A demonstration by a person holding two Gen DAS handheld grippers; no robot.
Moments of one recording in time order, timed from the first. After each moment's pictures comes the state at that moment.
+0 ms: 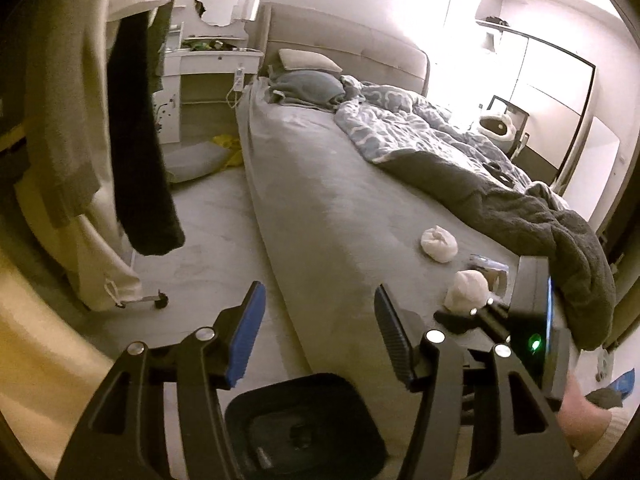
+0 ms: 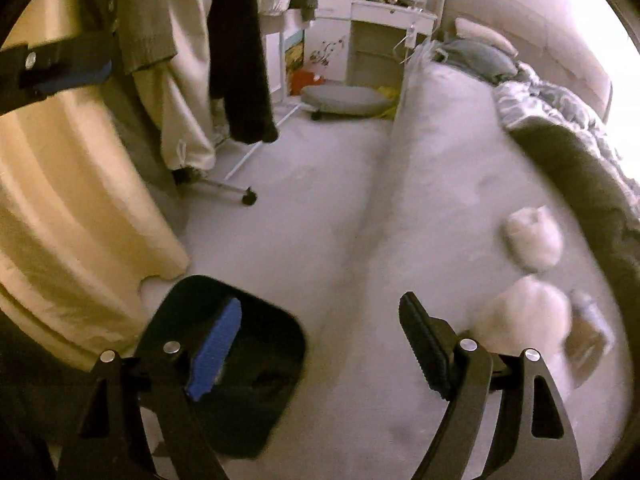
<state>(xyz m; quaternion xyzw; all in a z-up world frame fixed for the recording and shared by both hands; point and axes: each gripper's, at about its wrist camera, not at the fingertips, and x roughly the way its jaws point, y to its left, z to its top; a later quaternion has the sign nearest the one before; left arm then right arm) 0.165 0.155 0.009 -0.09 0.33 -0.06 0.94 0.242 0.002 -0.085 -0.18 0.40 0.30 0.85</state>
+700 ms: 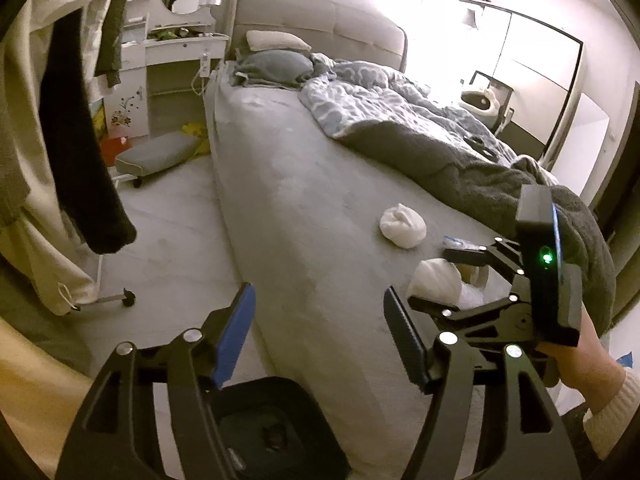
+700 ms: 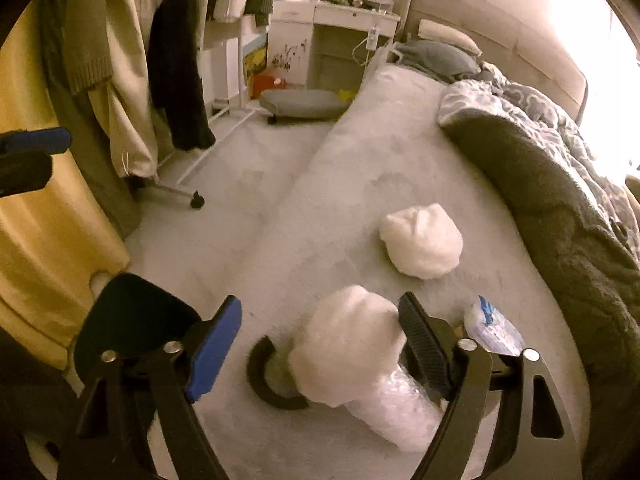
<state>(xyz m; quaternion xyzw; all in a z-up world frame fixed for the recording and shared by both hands) 0.206 0.082 -0.015 -0.07 0.36 -0.10 0.92 0.303 -0.085 -0.076 -0.20 0.40 0.26 0.86</state>
